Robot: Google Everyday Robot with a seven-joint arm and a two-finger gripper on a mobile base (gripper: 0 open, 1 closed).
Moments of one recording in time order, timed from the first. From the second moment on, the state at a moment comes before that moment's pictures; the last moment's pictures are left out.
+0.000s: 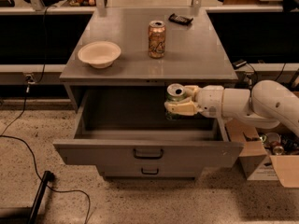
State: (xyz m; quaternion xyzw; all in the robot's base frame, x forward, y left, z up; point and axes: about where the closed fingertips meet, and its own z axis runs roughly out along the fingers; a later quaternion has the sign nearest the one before) arm 0.593 -0.089 0.789 -0.43 0.66 0.34 0.52
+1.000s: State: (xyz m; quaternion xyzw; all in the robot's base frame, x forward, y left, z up) arm 0.610 -0.109 0.714 -0.42 0.66 0.37 0.50
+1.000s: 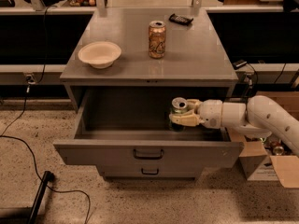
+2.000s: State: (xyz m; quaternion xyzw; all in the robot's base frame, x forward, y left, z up) arm 0.610 -0.111 0.682 -0.43 0.67 0.38 0.47
